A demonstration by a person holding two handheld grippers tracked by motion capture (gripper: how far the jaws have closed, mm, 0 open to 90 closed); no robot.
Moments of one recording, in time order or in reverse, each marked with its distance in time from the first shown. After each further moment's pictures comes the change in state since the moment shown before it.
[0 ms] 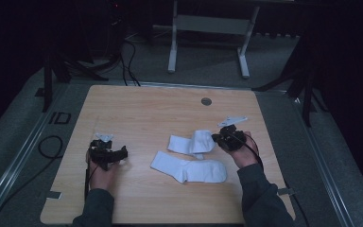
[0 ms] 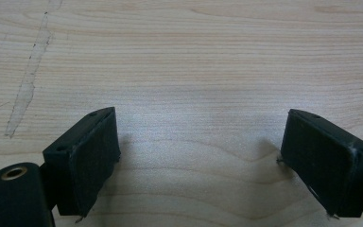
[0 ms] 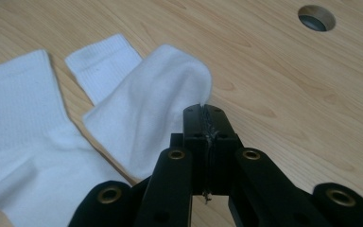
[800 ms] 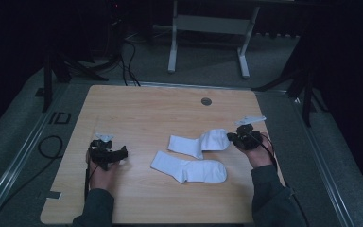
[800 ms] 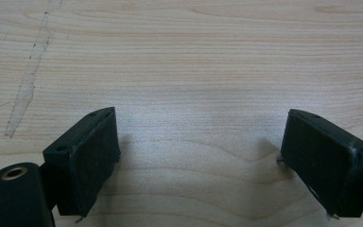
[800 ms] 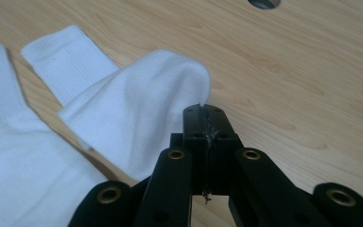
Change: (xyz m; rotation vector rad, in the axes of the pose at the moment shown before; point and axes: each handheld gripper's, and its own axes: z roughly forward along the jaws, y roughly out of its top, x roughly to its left) left arm 0.000 0.000 0.000 0.000 0.000 0.000; right arm -0.038 -0.022 -0.023 -0.002 -0.050 0.084
